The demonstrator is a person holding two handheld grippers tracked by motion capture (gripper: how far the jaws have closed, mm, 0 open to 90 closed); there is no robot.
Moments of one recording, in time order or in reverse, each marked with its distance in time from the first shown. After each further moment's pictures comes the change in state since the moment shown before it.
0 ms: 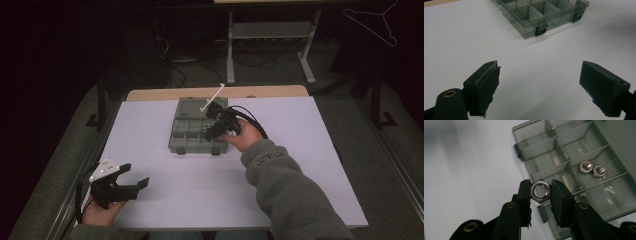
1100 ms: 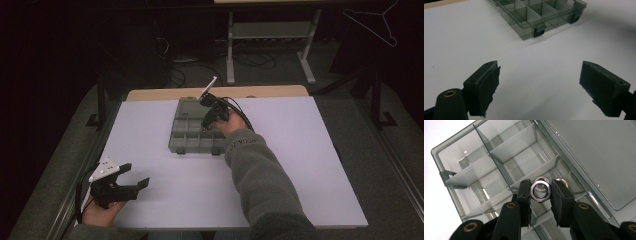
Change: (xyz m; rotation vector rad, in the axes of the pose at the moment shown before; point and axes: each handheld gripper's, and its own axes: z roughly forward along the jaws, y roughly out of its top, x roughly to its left) left arm 0.000 0.001 -0.001 0.001 -0.009 0.011; right arm -0.061 0.026 0.056 0.072 -0.089 0.188
